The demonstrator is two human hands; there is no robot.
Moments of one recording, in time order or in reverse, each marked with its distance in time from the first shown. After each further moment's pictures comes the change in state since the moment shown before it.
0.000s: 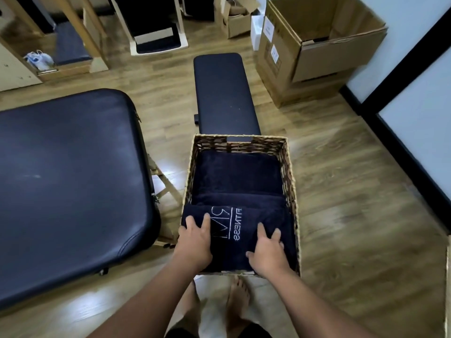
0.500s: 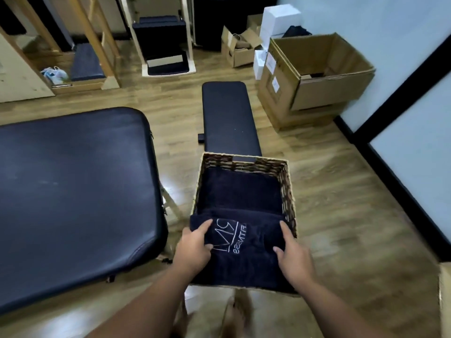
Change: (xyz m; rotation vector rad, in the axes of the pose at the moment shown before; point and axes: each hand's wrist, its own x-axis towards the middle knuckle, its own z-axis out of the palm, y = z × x) left_hand 0.001 -0.026 -0.014 -0.587 0.112 -0.050; right_hand -0.009 0.030 -0.050 0.029 0.296 -0.118
